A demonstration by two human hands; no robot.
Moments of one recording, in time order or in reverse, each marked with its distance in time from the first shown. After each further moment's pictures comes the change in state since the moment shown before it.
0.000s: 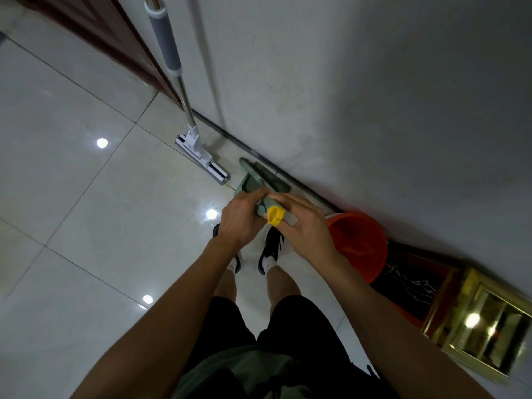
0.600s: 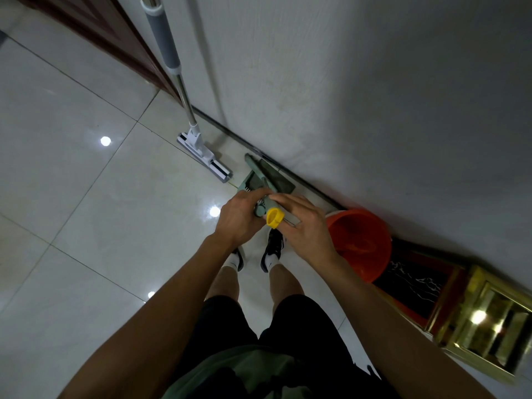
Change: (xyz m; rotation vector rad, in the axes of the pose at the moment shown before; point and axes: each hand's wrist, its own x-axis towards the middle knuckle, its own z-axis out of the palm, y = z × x) left_hand 0.003 -0.008 -0.006 -0.021 -0.106 0.013; right_hand -0.003 0.007 0.005 0.057 0.025 0.022
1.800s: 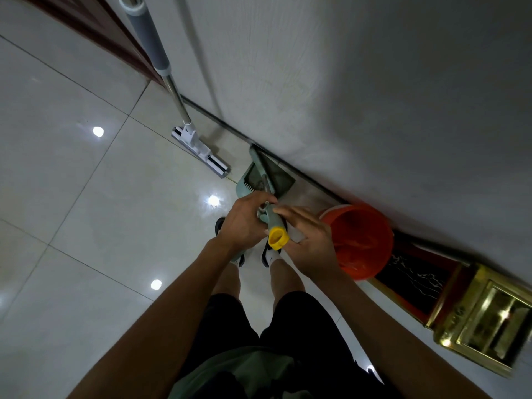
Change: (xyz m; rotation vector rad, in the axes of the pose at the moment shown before) left_hand 0.027 -0.003 -0.002 -0.239 -0.110 -0.025; right_hand 0.005 0.019 0.011 -0.002 0.081 -0.028
